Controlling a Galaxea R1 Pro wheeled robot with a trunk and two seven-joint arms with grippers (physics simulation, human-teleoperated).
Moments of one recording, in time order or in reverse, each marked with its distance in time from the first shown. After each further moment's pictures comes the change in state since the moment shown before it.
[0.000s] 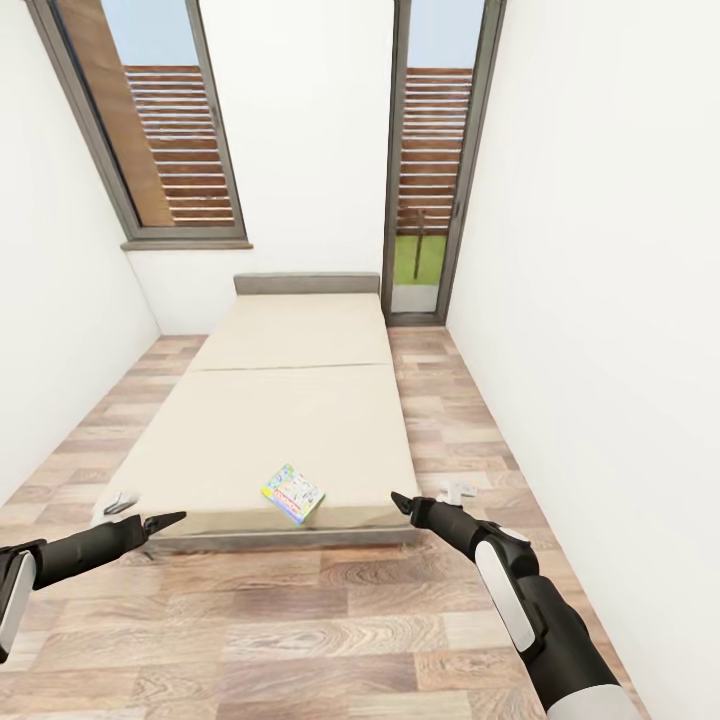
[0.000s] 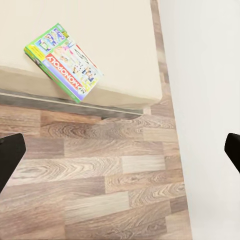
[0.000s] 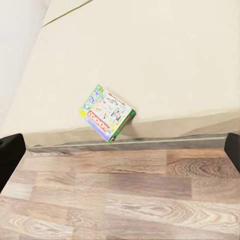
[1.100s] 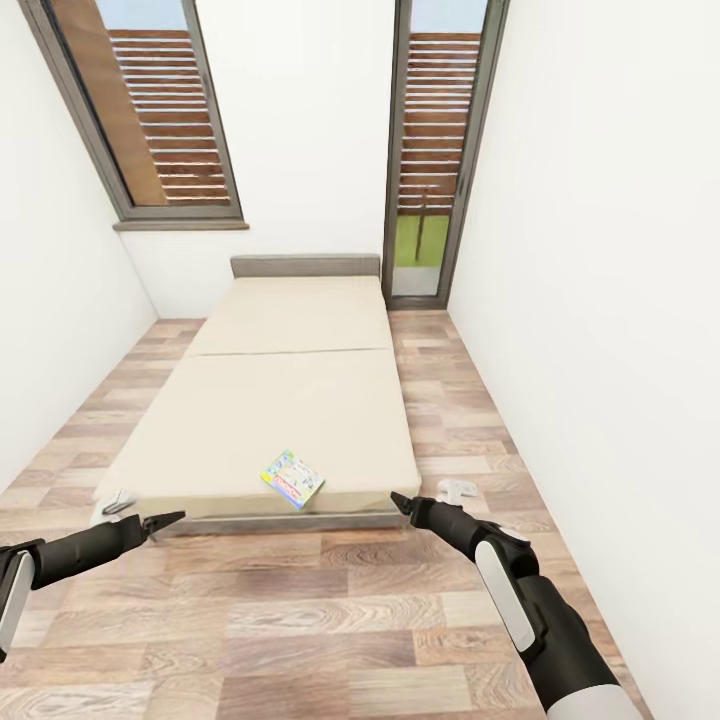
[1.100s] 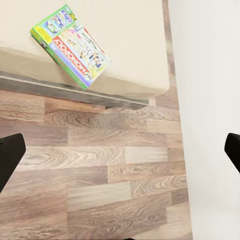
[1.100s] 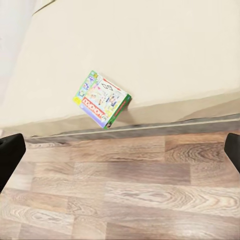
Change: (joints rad) left arm 0.000 0.004 0.000 0.000 0.001 0.000 0.000; right arm 0.000 0.000 0.000 0.000 0.000 0.002 0.000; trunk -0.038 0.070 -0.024
